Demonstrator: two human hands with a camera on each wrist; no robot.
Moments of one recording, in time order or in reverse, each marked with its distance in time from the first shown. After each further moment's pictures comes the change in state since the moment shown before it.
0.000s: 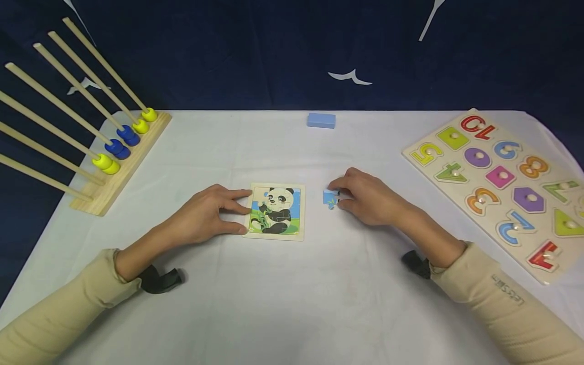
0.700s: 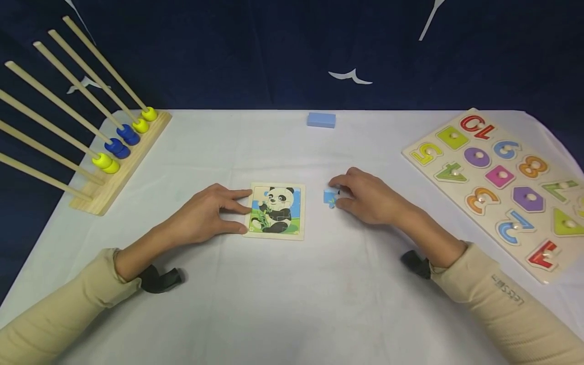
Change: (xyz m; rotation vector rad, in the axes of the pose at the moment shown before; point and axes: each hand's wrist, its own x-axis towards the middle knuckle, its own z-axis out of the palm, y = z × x) left_hand 0.000 0.001 0.000 -0.012 -0.008 -0.012; right_hand 0.000 -0.003 -0.002 0.014 -0.012 0.034
